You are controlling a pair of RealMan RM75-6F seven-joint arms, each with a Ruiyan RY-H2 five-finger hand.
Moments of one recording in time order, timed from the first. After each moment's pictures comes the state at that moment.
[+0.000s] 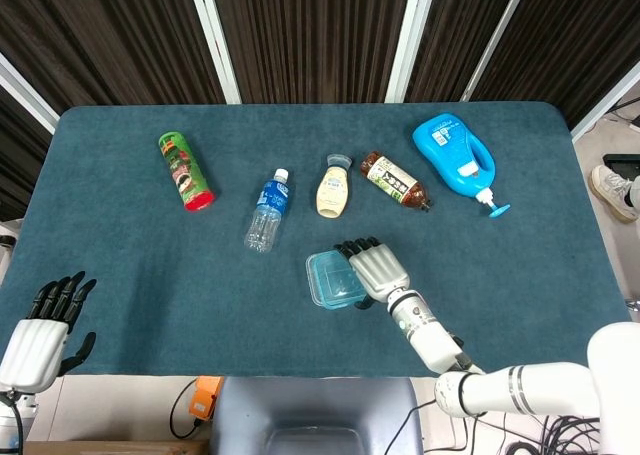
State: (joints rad) left arm -0.10 -1.14 0.01 -1.59 1.61 1.50 0.11; right arm 0.97 -1.45 0.09 -1.76 -0.63 1.00 -0.72
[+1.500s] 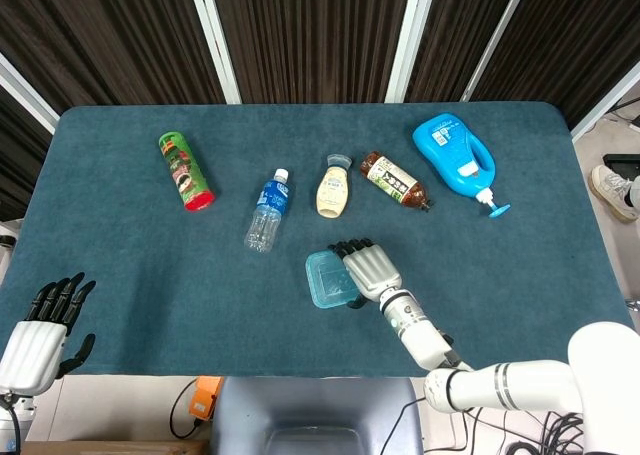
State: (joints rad) left arm -0.10 -1.13 0.01 -1.59 1.62 1.51 0.10; right arm 0.98 -1.52 0.09 -1.68 -0.63 0.99 -0.68
